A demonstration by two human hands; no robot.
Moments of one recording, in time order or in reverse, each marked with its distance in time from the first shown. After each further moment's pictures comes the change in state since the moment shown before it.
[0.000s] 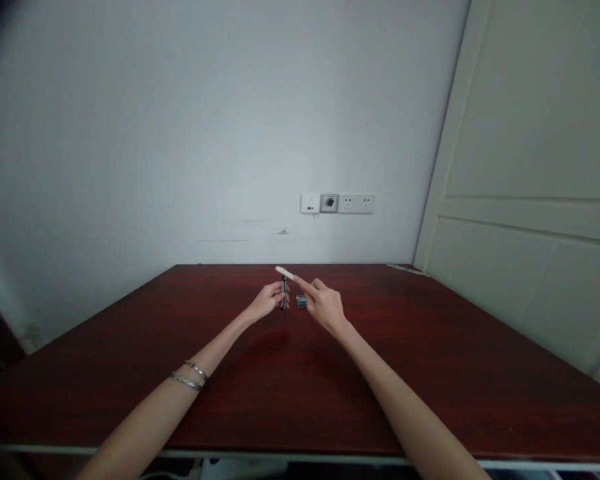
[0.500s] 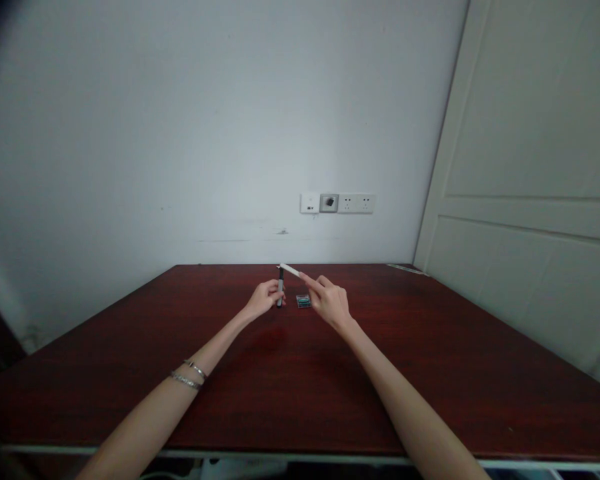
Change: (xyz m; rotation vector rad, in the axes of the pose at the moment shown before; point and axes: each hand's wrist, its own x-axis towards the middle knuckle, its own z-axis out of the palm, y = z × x) left_hand 0.003 -0.010 -0.012 0.106 0.106 0.054; right_hand 0.002 0.005 -0.009 0.053 0.051 0.024
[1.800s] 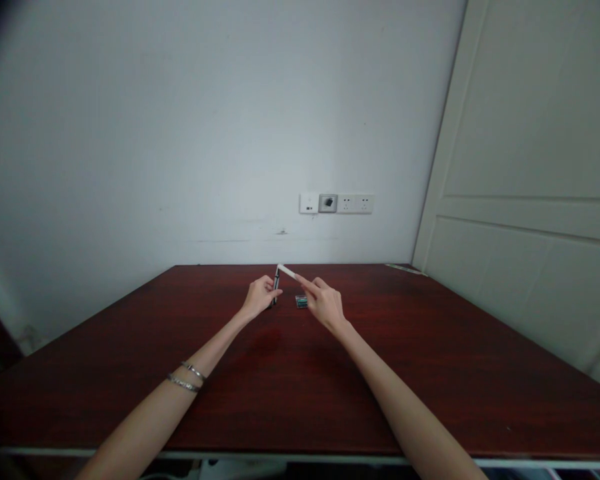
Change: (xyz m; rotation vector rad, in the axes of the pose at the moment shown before) left_hand 0.002 0.011 -0.003 0.503 0.311 0.021; right_hand -0.002 0.000 0.012 0.021 -0.014 0.021
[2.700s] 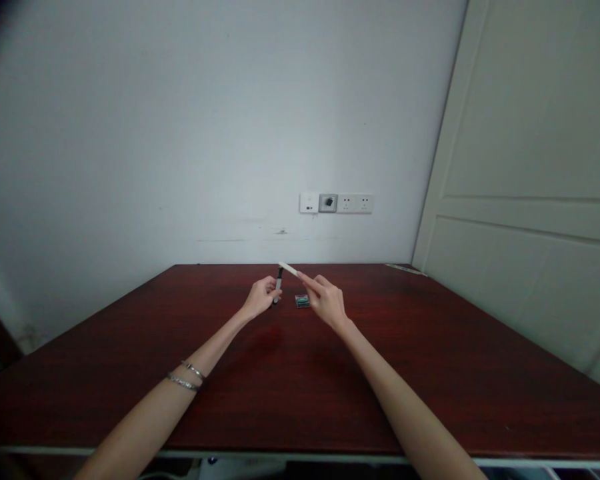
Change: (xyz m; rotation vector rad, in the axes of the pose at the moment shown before) left_hand -0.001 -0.001 0.004 -0.287 -0.146 0.009; right_hand 0.001 0.005 -0.003 0.165 0.064 -0.049
